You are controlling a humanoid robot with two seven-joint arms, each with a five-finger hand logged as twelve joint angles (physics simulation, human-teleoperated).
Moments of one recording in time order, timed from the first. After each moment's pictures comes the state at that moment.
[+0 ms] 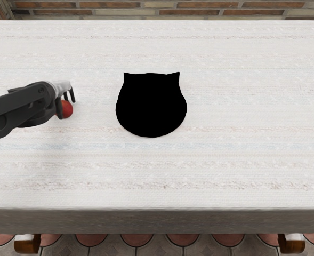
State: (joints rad) left arm -1.16 0.40 -0.08 -0.96 1.22 -0.13 0.61; right arm -0.07 0.00 0.15 0.26 -0.07 -0.31 -0.01
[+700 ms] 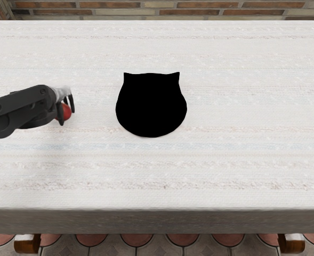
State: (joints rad) left arm -1.17 0.39 -0.04 -0.93 1.14 -0.13 0.61; right arm -0.07 0.00 0.15 0.26 -0.07 -0.31 -0.01
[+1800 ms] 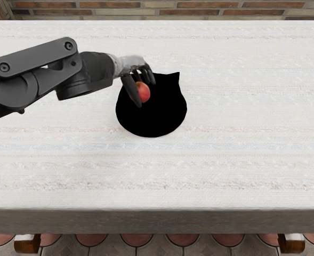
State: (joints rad) left arm -1.33 0.28 -0.24 -1.16 0.88 -0.14 0.61; right arm -0.07 0.00 0.15 0.25 -0.07 -0.31 -0.01
